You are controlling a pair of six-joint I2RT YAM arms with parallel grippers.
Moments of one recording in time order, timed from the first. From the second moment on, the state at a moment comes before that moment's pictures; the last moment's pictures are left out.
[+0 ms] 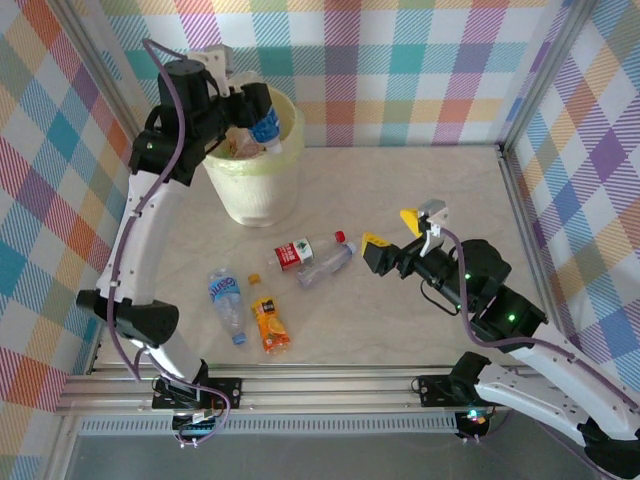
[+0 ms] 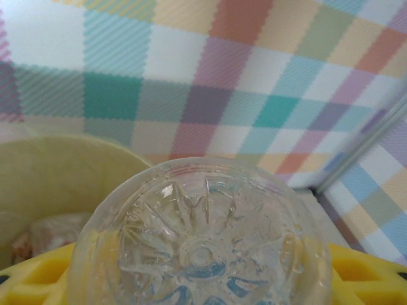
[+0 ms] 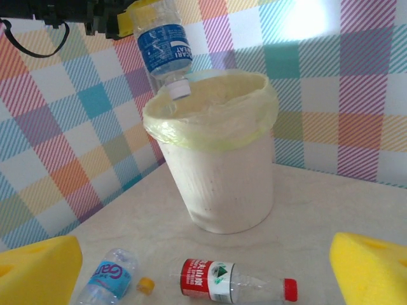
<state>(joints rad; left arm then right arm) -0.27 1.72 2.22 -0.74 0.06 -0.29 0.85 0.70 0.85 -0.19 0.15 0.21</state>
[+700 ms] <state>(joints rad) -0.21 1.99 2.34 -0.75 0.07 -0.26 0.85 0.63 0.77 -0.29 0.21 0.27</state>
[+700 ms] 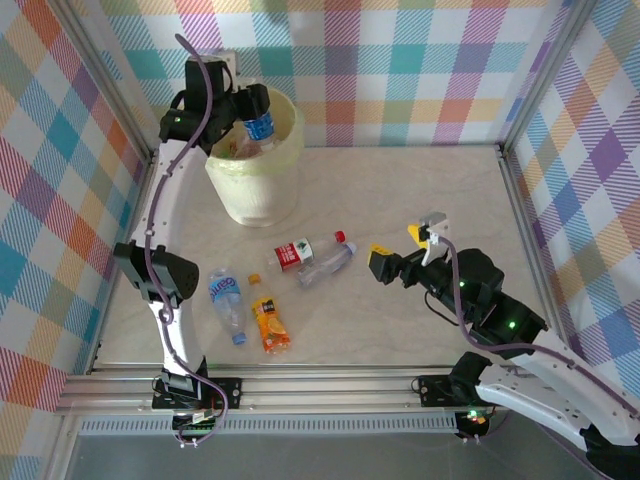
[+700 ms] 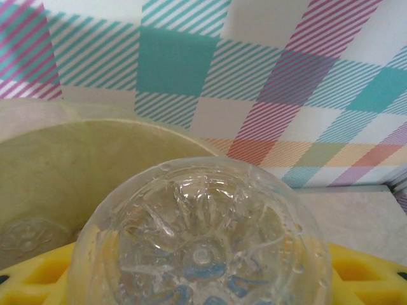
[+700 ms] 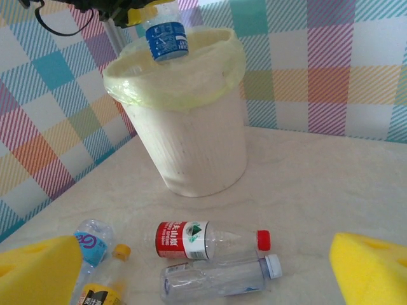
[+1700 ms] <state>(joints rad) -0.24 1.82 2.23 -0.79 0.25 -0.26 0.85 0.78 0.77 -0.42 0.11 0.38</state>
